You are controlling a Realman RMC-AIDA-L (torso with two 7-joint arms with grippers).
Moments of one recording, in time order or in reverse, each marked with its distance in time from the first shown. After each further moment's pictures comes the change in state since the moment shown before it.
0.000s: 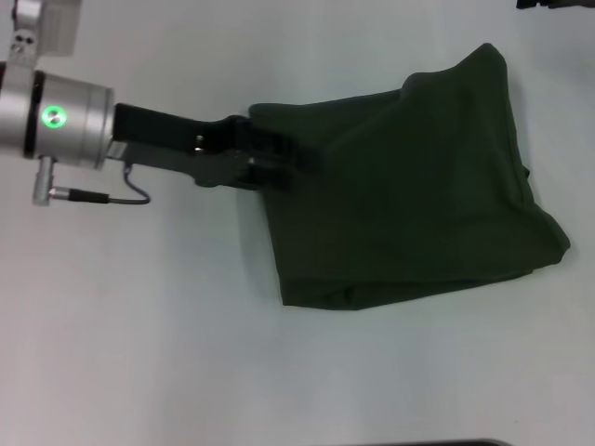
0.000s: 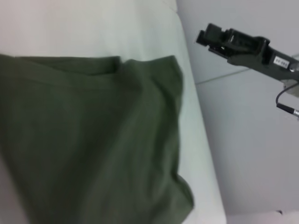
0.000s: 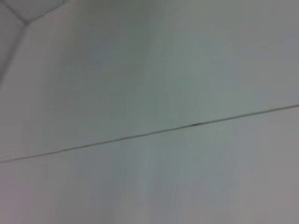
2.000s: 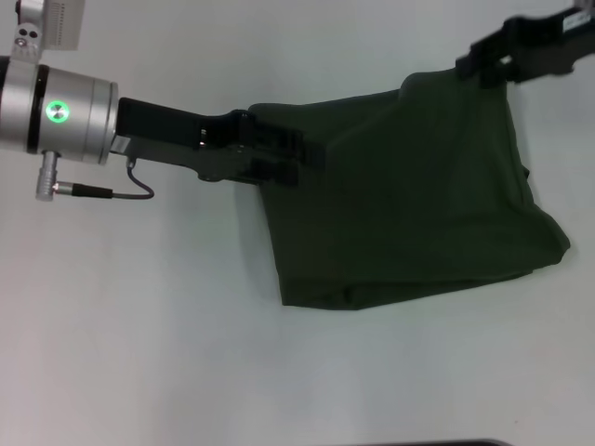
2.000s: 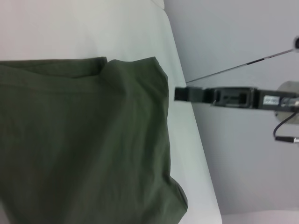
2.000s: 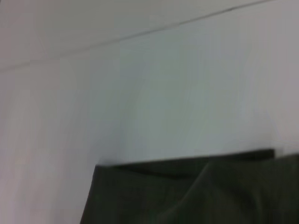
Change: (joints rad) left arm -0.007 -0.003 -0.010 0.003 0.000 -0.002 0.003; right arm 0.032 -0.028 -0.086 0.083 -0.010 -0.209 0.057
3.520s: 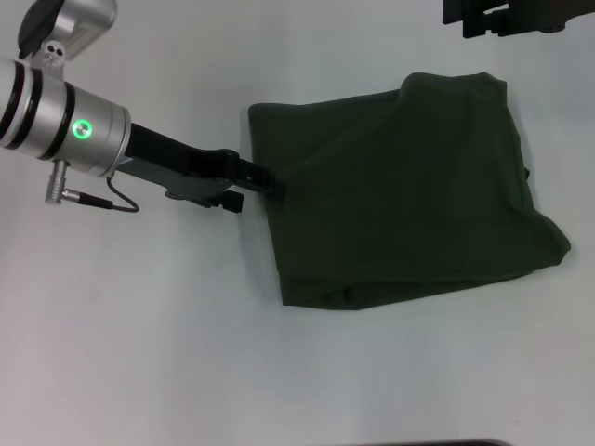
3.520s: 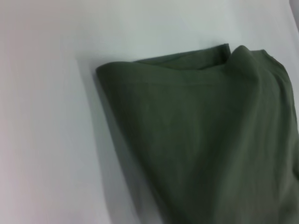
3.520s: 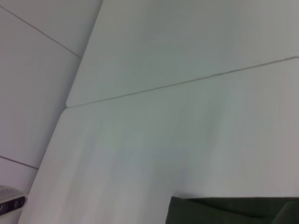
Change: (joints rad) left arm -0.037 0.010 0.137 -0.017 0.194 -0.216 -0.073; right arm -0.031 -0.008 0.072 -0.054 0.189 -0.087 -0.081
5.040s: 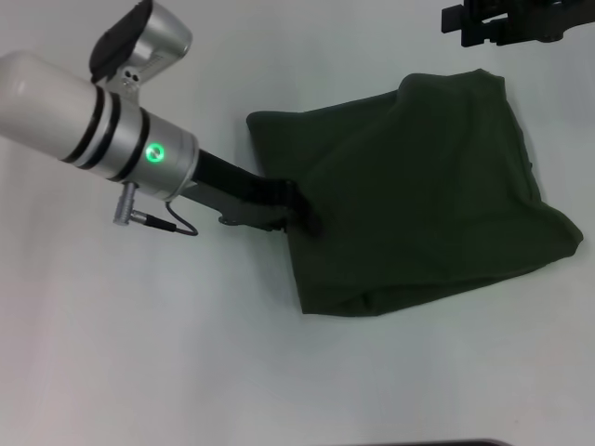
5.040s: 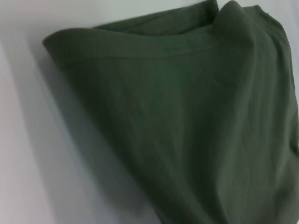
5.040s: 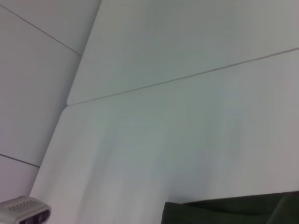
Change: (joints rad) left arm -0.053 -0.078 0.048 -0.055 0.020 -0.063 -0.052; right arm -0.011 0.007 0.005 0.008 0.002 -0.002 -0.009
